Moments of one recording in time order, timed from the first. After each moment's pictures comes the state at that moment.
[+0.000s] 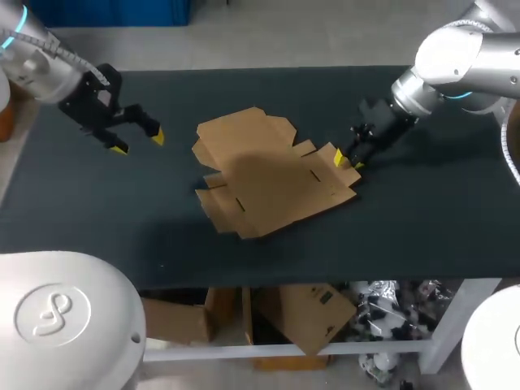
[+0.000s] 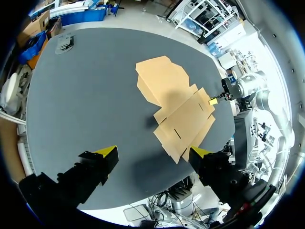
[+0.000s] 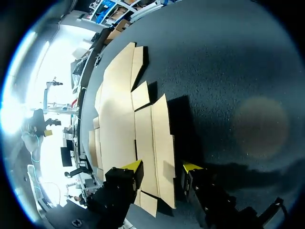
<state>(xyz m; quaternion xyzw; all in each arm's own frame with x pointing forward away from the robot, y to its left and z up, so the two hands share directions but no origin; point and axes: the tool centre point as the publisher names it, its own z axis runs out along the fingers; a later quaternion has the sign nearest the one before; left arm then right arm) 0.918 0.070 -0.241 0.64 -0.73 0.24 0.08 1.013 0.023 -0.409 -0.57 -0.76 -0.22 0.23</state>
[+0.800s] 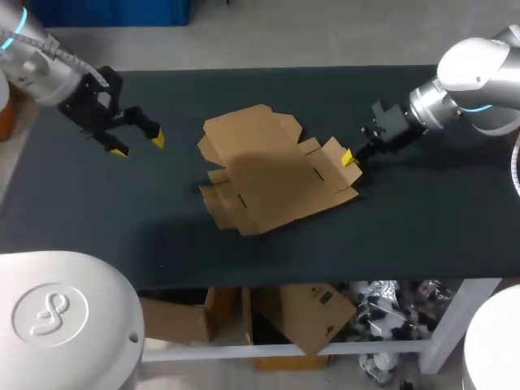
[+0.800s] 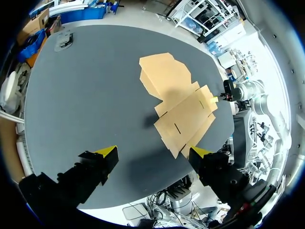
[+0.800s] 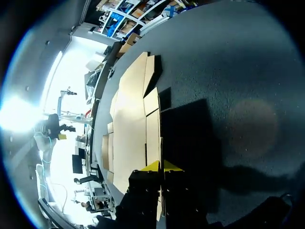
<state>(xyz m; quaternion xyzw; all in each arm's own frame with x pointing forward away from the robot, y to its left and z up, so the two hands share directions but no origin) 0.916 0.070 -0.244 0.64 -0.73 0.24 0.09 1.012 0.022 -0.400 -0.56 -0.72 -0.31 0.25</state>
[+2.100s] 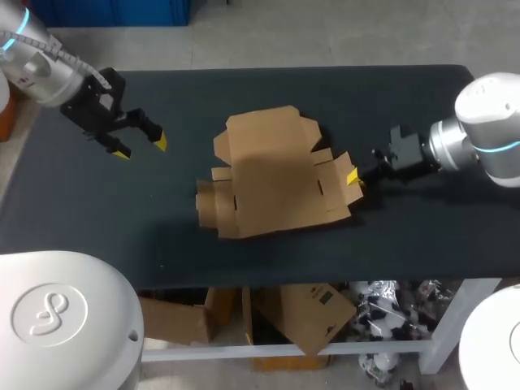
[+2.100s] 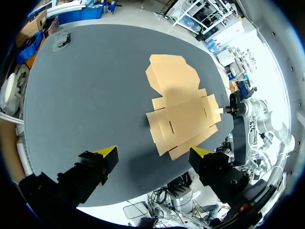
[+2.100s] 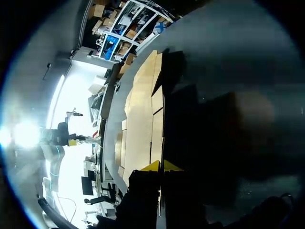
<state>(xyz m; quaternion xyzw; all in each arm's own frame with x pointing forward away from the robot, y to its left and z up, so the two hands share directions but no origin) 0.905 0.063 -0.241 0.63 -0.73 0.24 0.09 0.934 0.027 -0.383 -0.63 -0.64 -0.38 0.24</state>
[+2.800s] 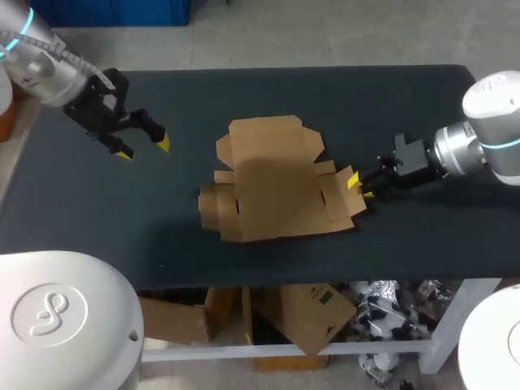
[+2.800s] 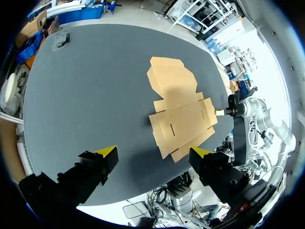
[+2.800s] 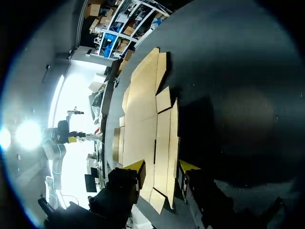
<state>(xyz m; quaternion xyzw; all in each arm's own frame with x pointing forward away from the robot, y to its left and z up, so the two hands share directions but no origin) 0.902 0.058 -0.241 0.63 -0.73 0.24 0.09 0.923 0.016 -0.394 -0.62 -0.64 -0.36 0.26</state>
